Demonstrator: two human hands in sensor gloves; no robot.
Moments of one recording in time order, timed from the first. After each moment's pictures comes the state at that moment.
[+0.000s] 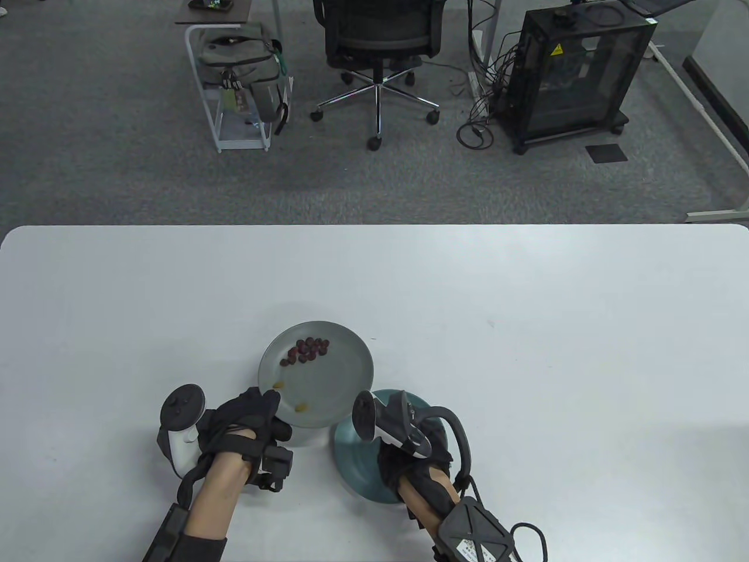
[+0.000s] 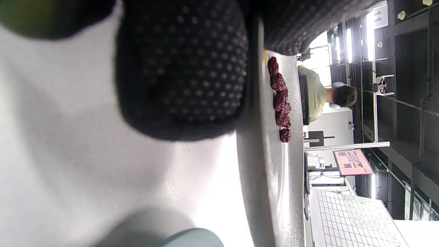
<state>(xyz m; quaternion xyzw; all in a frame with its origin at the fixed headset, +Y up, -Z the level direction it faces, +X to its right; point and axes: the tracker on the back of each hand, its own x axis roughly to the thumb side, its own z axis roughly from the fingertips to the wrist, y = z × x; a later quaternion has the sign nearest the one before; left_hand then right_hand) -0.265 -0.756 -0.336 -0.06 0.10 0.65 0.75 0.014 -0.705 -0.317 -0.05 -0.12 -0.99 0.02</state>
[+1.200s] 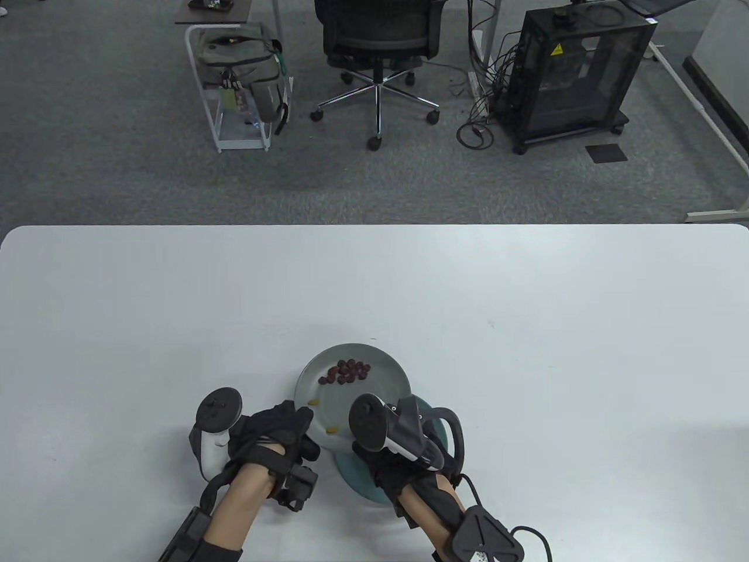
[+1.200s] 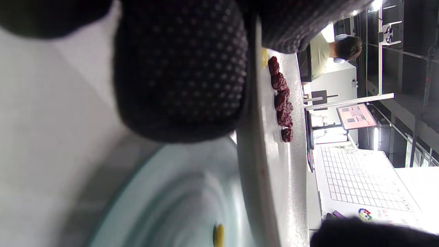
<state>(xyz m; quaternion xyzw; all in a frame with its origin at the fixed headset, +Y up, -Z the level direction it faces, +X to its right) -0.214 -0.763 -0.328 -0.13 0.04 0.62 0.77 0.005 -0.668 -0.297 -0.12 -0.04 -0.99 -0.07</state>
